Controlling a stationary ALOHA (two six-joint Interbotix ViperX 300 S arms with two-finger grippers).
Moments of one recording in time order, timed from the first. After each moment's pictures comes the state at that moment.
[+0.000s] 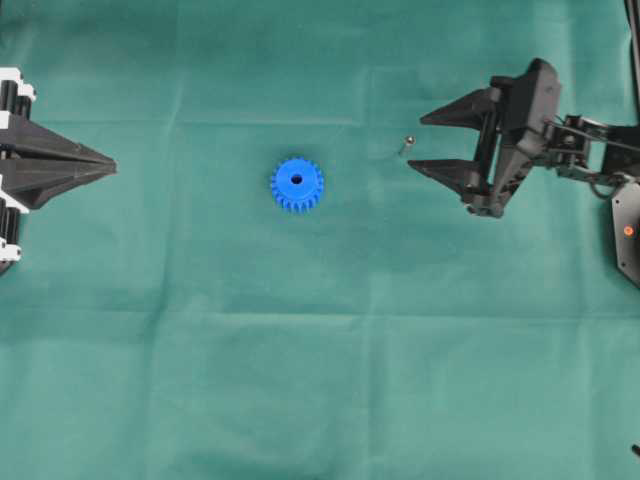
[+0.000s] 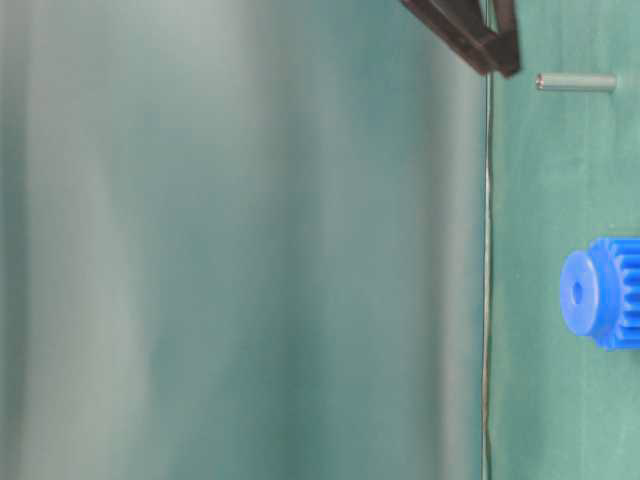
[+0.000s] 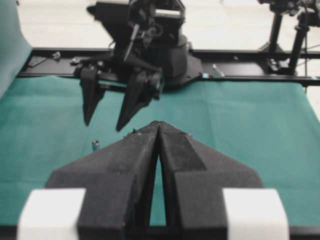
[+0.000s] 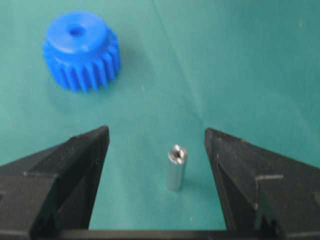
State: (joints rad) left arm 0.01 -0.97 1.18 0.01 -0.24 0.00; right arm -0.26 -0.10 1.17 0.04 -0.66 -0.02
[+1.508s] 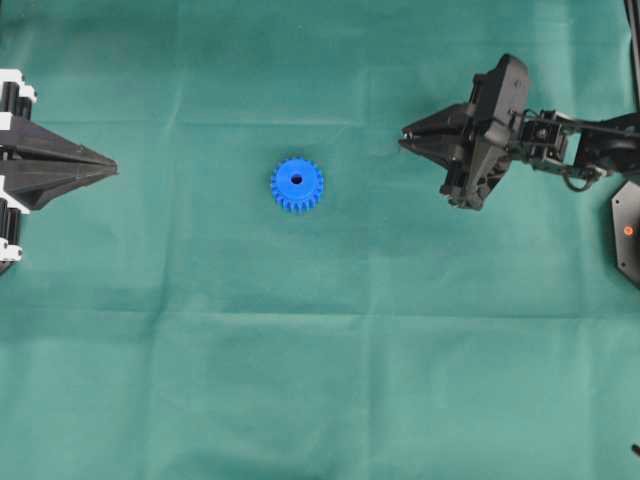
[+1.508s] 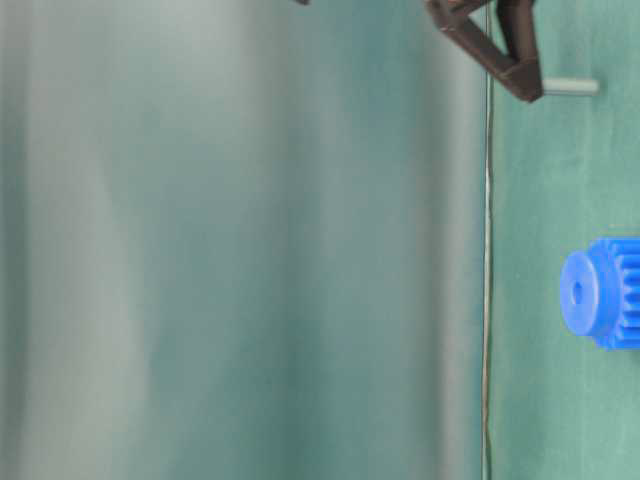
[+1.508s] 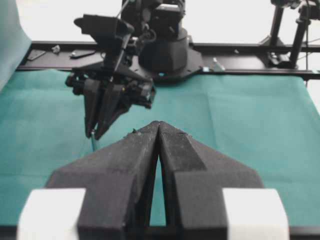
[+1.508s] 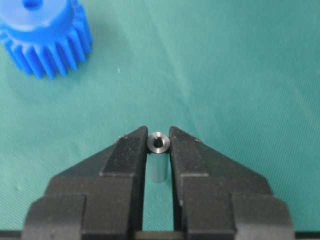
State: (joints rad) left arm 0.01 -0.97 1.18 0.01 -0.22 0.00; right arm -0.28 -0.03 1.10 0.05 -0.60 -0.02
